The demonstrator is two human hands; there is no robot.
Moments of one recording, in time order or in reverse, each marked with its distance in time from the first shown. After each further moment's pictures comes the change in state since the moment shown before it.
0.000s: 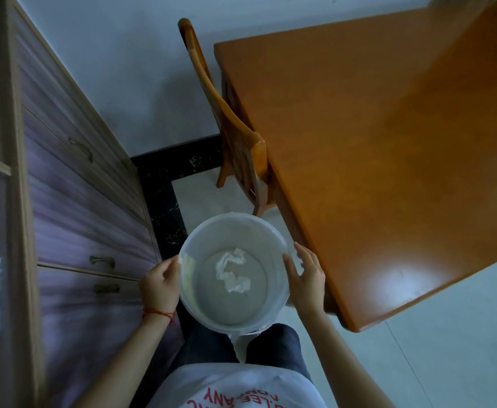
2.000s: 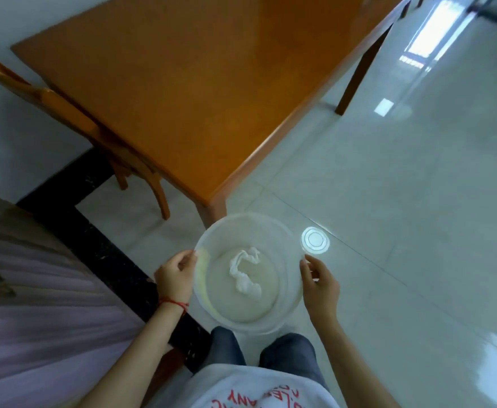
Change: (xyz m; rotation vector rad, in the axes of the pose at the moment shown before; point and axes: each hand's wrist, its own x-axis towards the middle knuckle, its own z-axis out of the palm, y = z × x) left_hand -0.302 0.058 0.081 0.083 -0.490 0.181; right_hand -0.280 0.232 -0.180 0.360 0.550 0.426
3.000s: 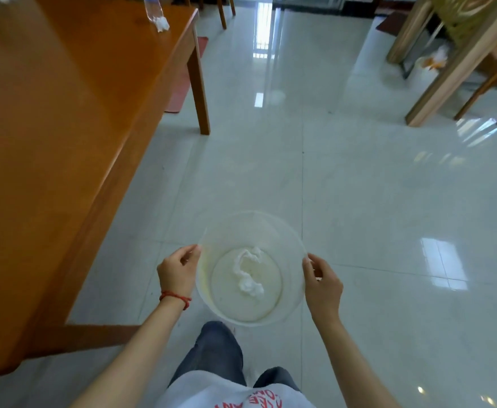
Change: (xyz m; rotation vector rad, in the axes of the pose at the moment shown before) left_hand -0.041 0.231 0.303 0.060 -0.403 0.387; right_hand 0.161 0.060 -0.250 0.141 0.521 0.140
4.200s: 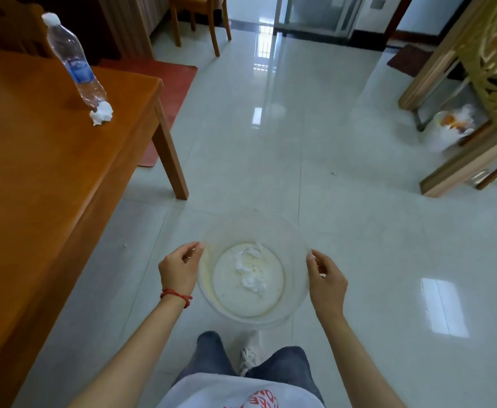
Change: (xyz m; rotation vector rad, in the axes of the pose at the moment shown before) left_hand 0.481 0.246 0.255 -0.047 0.005 -0.013; right_hand 0.556 -0.200 0.141 0.029 -0.021 -0.044
